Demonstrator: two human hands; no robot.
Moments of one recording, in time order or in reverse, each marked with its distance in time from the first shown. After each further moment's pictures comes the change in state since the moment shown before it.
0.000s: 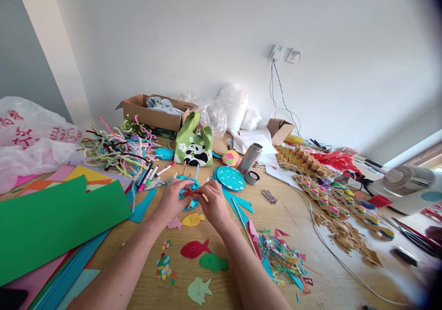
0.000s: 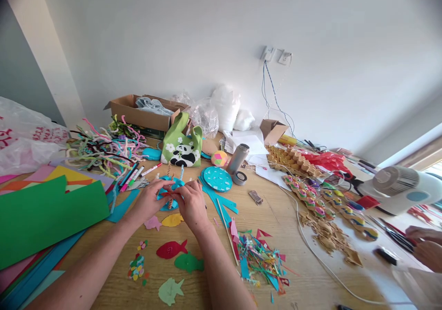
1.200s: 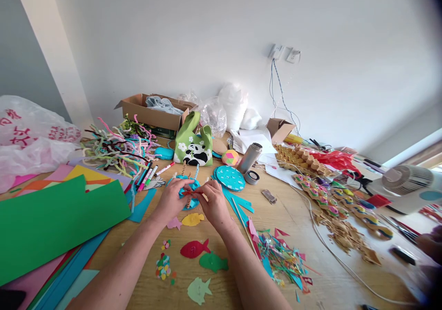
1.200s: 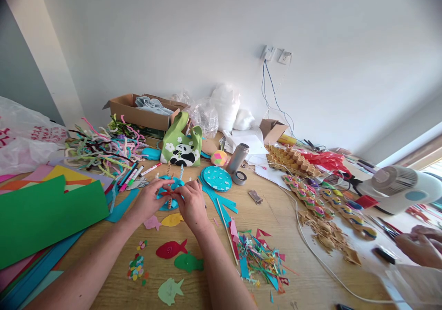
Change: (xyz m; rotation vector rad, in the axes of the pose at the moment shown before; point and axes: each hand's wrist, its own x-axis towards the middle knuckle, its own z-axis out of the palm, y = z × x) left_hand 0.000 0.001 -0.001 -0.048 0.002 -0.026; right_hand -0.001 0.001 0.001 -0.020 0.004 0.021
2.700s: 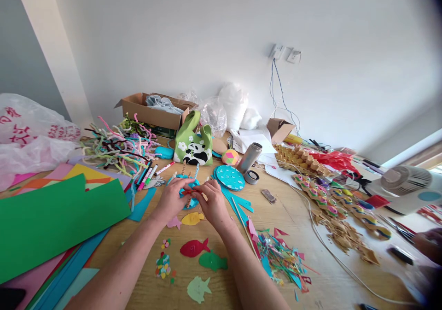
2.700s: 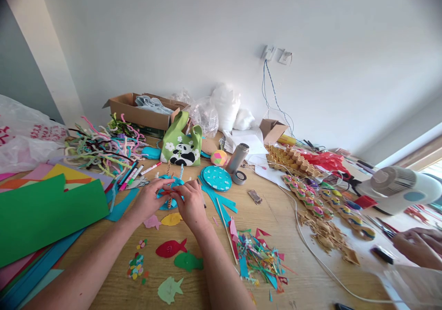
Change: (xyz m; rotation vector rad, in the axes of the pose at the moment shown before) left_hand 0.000 0.000 0.002 0.040 -0.010 -0.015; right_hand 0.002 -0.004 0.000 0.049 -0.039 0.036
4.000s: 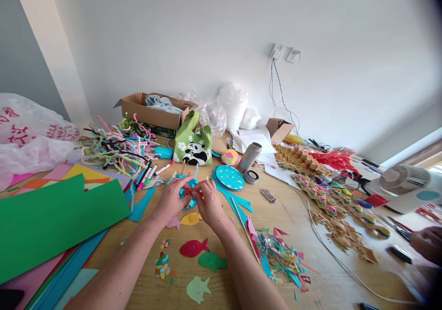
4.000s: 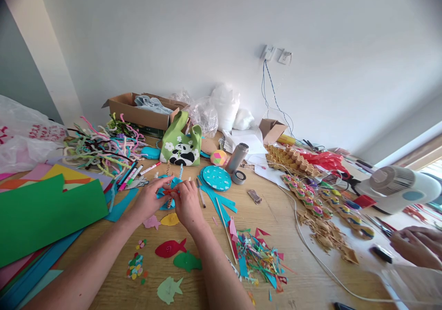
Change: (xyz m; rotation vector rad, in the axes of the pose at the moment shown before) left_hand 0.001 -0.001 0.001 0.013 0.007 0.025; right_hand -0.001 0.005 0.013 0.014 -0.028 0.050
